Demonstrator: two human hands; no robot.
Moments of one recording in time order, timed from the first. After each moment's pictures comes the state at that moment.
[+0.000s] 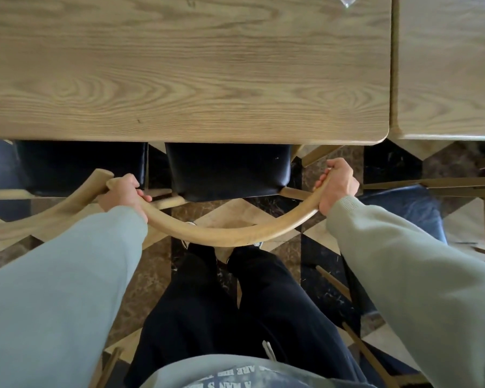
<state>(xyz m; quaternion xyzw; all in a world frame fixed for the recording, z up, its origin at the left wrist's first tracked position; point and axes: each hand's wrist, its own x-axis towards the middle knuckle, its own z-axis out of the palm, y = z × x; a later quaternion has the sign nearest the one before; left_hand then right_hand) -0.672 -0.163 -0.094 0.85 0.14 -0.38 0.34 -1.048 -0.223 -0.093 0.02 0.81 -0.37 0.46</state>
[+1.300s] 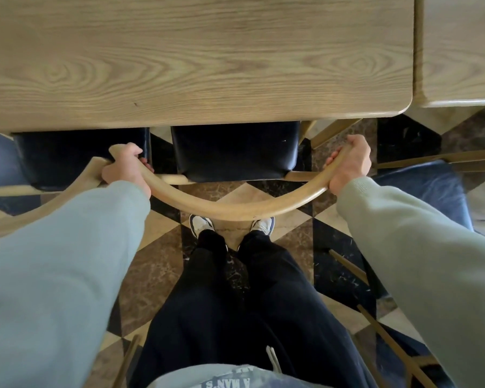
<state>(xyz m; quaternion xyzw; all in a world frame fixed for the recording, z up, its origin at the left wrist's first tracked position) -0.661 -0.186 -0.103 0.82 0.10 -0.41 0.39 -1.046 -0.219 -0.109 0.05 0.78 -0.42 0.47</state>
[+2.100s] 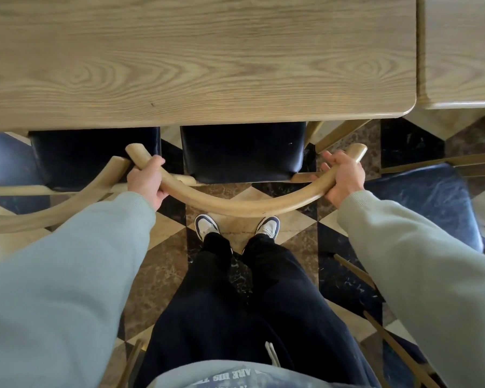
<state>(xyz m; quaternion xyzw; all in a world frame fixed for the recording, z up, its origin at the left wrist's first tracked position) -0.668 -0.155 -0.092 0.80 0.03 -0.50 0.31 -1.034 -0.189 -0.118 0.04 0.76 -0.39 0.52</state>
